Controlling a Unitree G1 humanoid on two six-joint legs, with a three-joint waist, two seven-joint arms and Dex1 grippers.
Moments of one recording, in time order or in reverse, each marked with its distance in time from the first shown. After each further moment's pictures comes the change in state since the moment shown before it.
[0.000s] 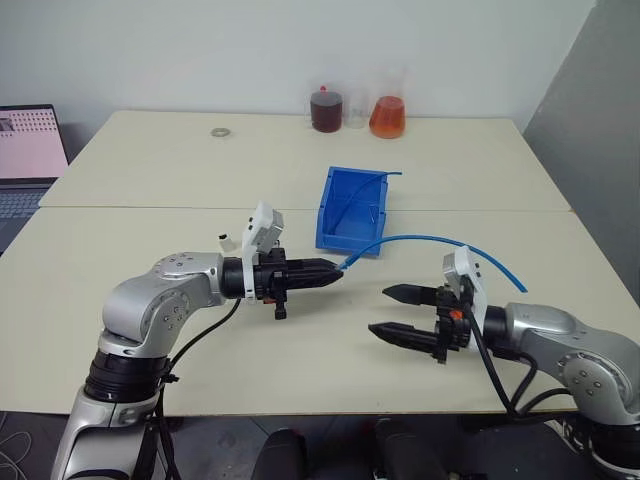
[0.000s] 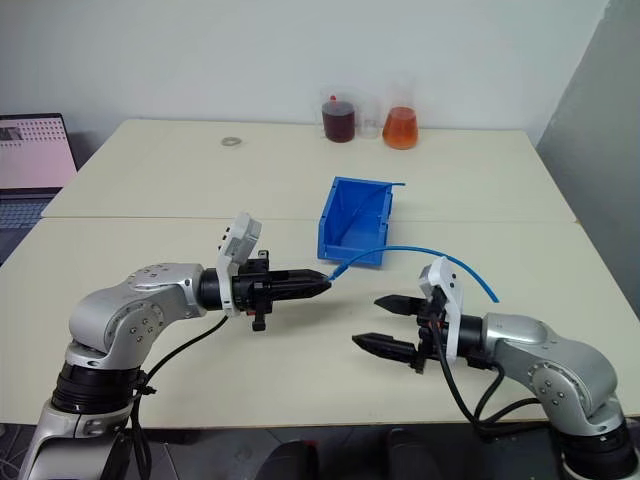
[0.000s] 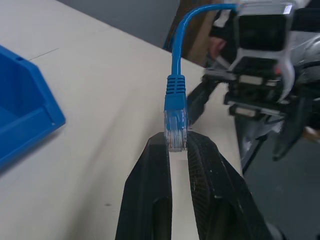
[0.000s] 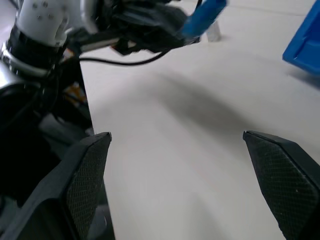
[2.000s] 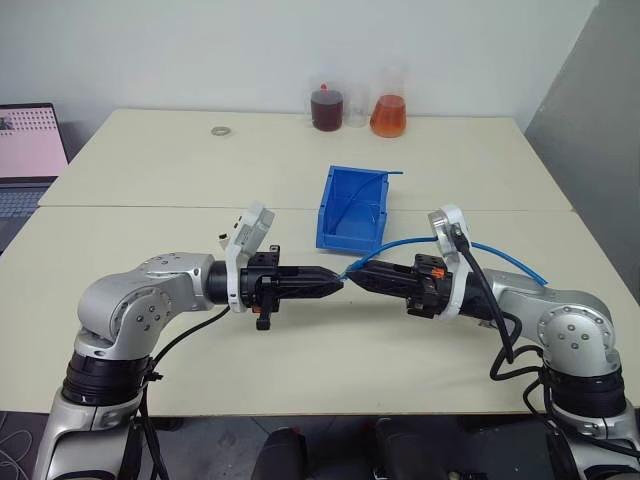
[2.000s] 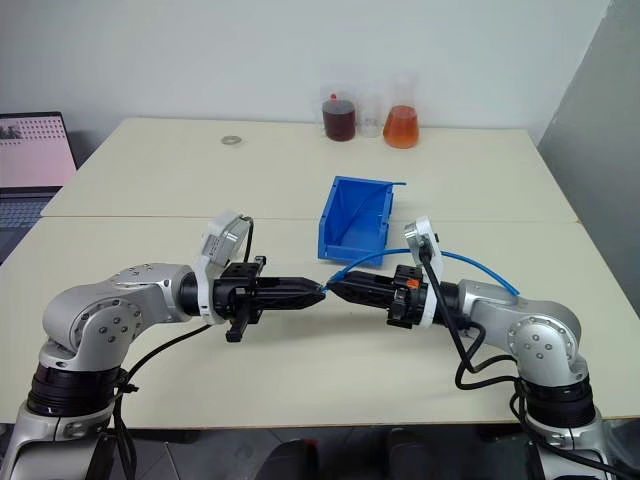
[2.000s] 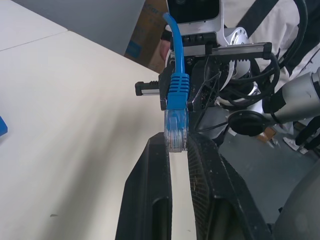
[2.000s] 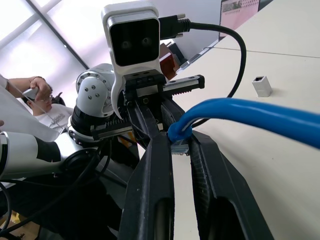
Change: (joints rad) left arm 0.009 0.048 0.031 -0.051 -0.149 0.071 -0.027; right arm -0.213 0.100 -0.016 0.118 0.287 0.095 -0.121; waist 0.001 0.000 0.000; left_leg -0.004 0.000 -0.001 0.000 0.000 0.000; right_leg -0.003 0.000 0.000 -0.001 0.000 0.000
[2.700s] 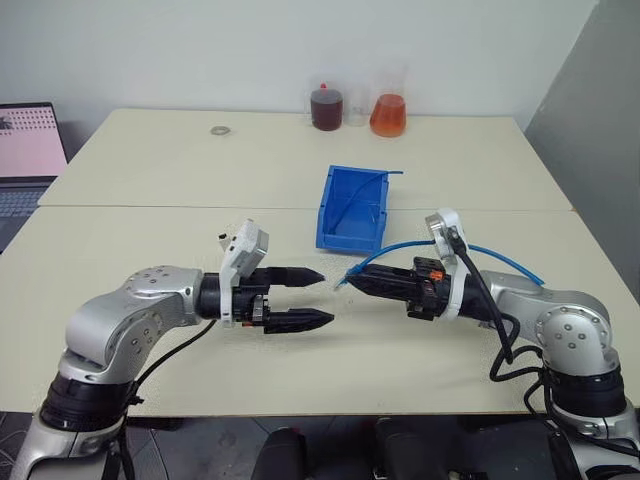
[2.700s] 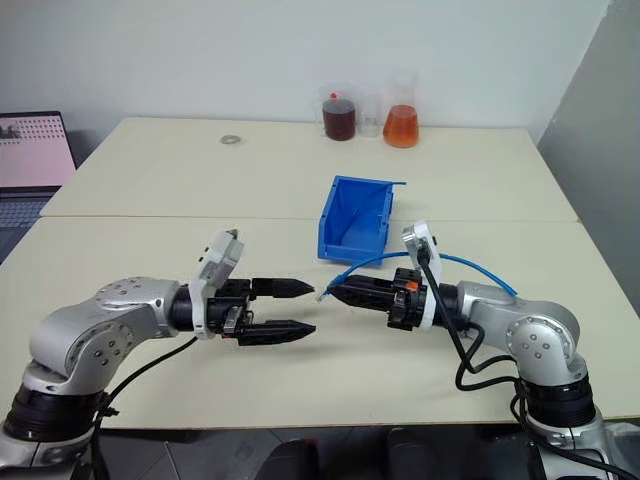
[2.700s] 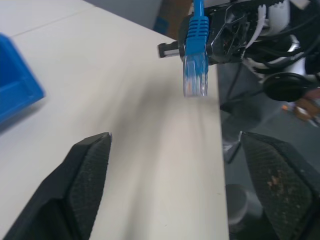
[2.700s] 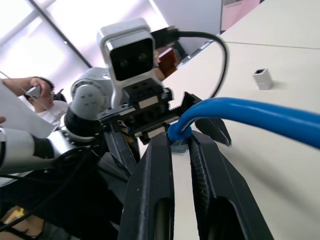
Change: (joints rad) left arm 0.180 0.079 0.031 -0.095 0.117 -0.130 0.064; right arm 0.003 -0.019 0.017 0.025 -0.044 -0.017 0.028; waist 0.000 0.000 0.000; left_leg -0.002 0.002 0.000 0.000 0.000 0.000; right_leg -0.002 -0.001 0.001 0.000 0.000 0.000
